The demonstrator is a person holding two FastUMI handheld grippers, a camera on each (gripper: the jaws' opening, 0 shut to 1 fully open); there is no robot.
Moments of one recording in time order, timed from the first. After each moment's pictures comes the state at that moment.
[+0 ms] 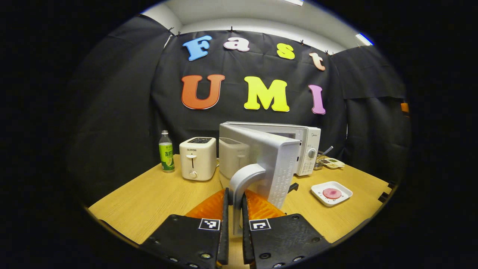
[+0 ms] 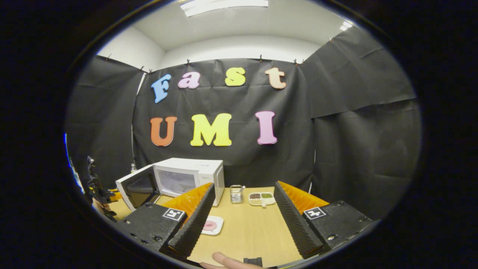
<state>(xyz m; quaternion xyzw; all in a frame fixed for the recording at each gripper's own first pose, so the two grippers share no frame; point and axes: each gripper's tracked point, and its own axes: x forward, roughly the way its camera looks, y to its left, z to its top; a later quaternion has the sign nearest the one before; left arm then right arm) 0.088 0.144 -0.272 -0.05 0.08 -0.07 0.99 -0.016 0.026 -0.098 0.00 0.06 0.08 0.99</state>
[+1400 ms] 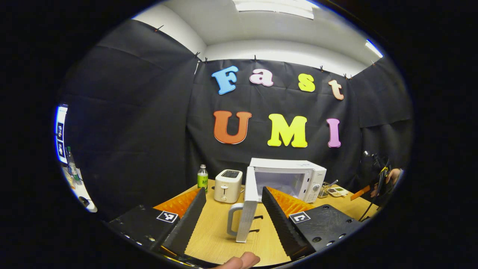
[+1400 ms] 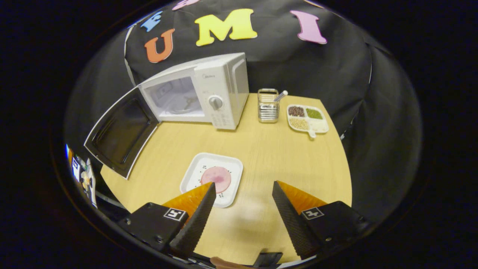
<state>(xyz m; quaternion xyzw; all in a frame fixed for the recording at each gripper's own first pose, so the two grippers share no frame) -0.015 0.165 -0.116 -0.06 -0.01 0.04 1.00 0.127 0.108 -0.353 -0.01 0.50 0.19 0.84</state>
